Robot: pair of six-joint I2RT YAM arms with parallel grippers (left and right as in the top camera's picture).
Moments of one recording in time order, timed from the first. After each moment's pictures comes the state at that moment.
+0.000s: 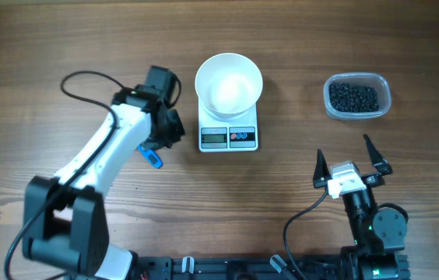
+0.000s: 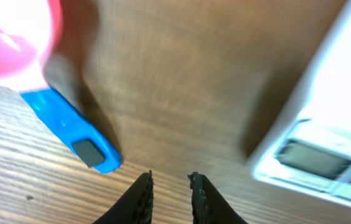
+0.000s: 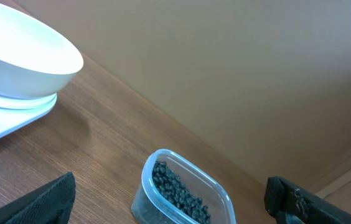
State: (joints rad) left arm -0.28 1.67 1.17 -0.92 0.00 -0.65; right arm 0.06 0.01 0.01 0.00 -0.09 -0.63
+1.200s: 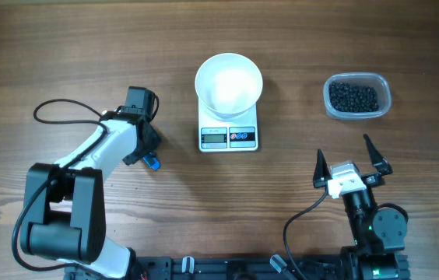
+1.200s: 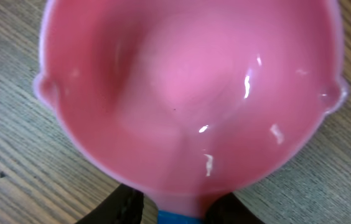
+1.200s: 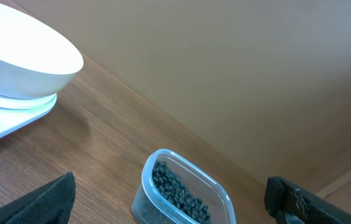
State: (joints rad) left arm -0.14 1.72 0.91 -0.62 -0.22 -0.80; right arm 0.06 0.01 0.01 0.00 -0.09 -0.63
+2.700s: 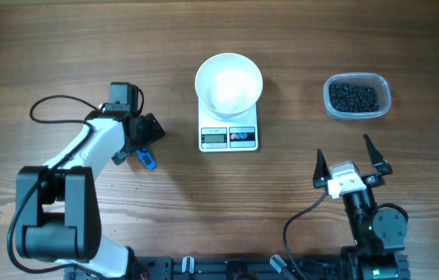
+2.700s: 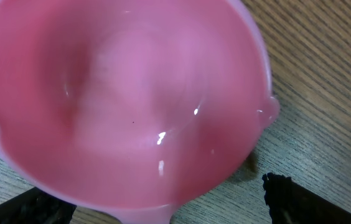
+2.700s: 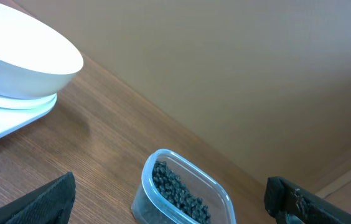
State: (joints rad) left arm -0.05 1.72 0.92 -0.56 -0.05 -0.63; right arm 0.06 0.01 0.01 0.00 -0.09 -0.63
